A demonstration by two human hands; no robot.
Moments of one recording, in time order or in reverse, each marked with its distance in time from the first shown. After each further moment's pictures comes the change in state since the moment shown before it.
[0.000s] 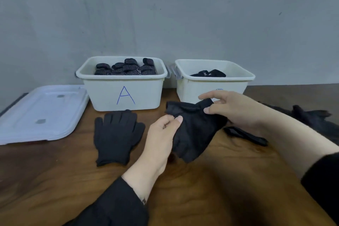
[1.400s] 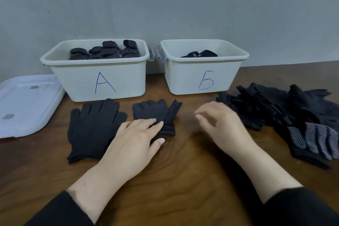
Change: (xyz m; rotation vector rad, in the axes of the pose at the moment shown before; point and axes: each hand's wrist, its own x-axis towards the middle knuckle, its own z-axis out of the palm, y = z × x) left_hand -0.005 -0.019 -0.042 1.556 -0.220 0.480; right_hand 0.004 0.117 0.032 -0.558 0.500 -0.445
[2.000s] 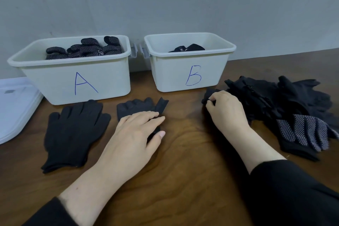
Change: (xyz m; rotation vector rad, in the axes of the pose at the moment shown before) left_hand 0.018 0.026 0.005 -0.123 0.099 0.076; right_hand 0.027 0.052 -0.001 -0.276 0.010 0.450
